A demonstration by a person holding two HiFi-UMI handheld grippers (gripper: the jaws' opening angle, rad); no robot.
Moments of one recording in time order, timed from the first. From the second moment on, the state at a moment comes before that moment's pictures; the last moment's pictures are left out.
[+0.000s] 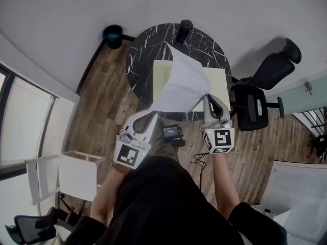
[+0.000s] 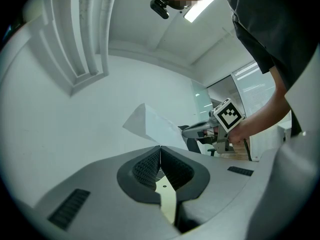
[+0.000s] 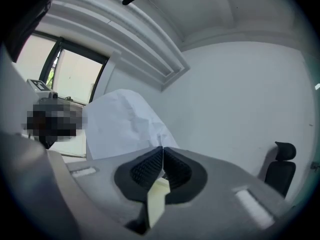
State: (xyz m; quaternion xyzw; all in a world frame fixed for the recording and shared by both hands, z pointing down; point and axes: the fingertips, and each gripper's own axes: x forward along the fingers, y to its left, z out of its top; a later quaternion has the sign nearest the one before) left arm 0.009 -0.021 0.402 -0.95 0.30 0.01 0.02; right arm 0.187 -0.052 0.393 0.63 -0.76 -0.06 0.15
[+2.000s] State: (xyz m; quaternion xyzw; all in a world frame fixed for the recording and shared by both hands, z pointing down) left arm -0.004 -0.013 0.382 -0.95 0.31 0.03 0.06; right arm 0.132 -0.019 0.320 0.59 -0.80 0.01 -0.10
